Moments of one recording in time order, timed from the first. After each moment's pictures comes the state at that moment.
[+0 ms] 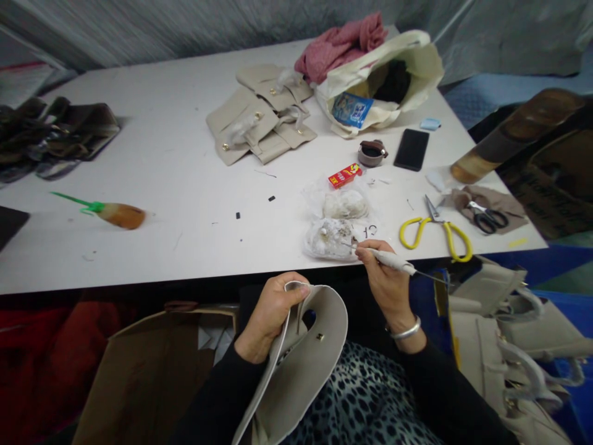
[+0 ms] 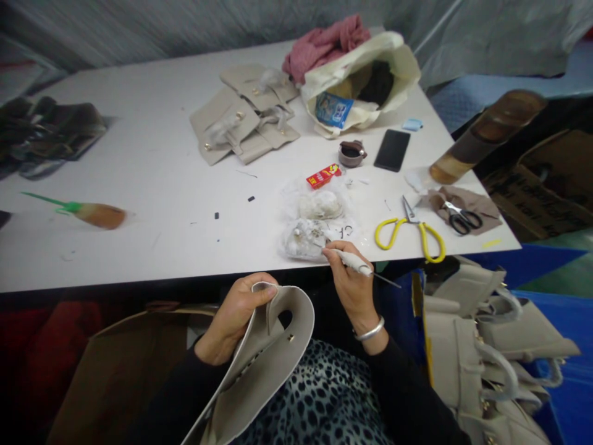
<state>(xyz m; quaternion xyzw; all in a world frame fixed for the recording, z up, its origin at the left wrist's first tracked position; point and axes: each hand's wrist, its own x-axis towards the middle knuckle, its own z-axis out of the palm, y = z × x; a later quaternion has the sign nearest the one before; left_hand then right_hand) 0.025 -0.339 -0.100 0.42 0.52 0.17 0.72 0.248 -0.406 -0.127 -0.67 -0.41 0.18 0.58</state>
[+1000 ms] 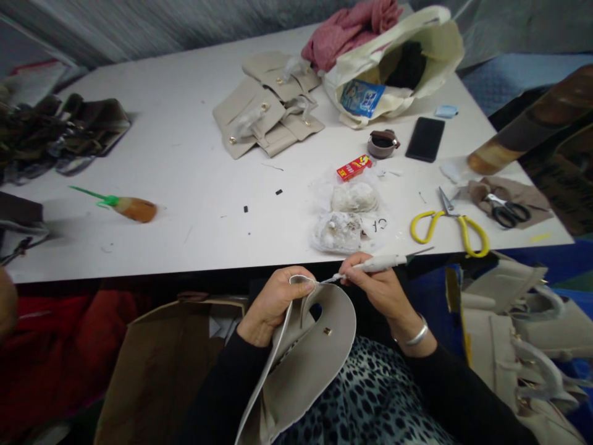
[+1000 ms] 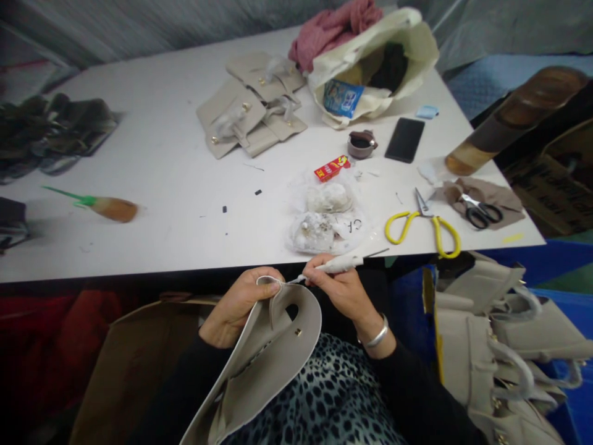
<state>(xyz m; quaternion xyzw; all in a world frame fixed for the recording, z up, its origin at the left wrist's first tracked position) 0.010 -0.330 -0.113 0.38 0.45 0.15 0.79 0.226 -0.412 -0.123 -0.50 -0.40 0.49 0.59</state>
